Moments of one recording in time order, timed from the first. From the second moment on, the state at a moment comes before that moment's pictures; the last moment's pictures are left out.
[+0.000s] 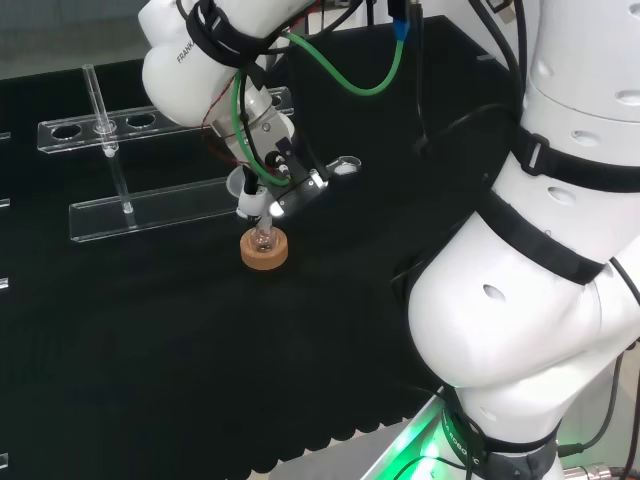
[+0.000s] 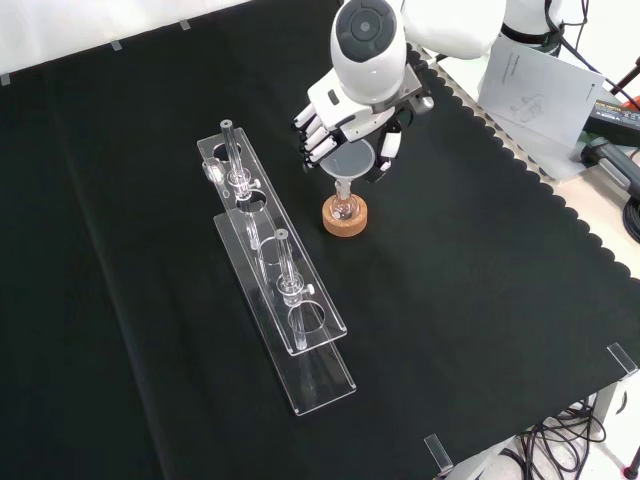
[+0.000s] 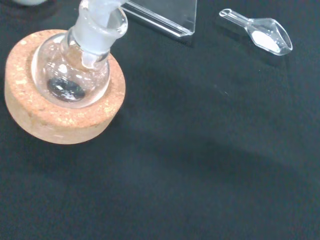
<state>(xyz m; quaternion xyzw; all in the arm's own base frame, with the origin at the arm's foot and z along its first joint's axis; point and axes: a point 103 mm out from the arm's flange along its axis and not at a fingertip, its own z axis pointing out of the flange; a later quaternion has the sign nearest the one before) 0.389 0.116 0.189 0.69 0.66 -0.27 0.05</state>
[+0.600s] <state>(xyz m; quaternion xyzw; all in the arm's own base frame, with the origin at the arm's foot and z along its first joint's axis) 0.388 0.119 0.189 0.69 0.66 -0.28 0.05</state>
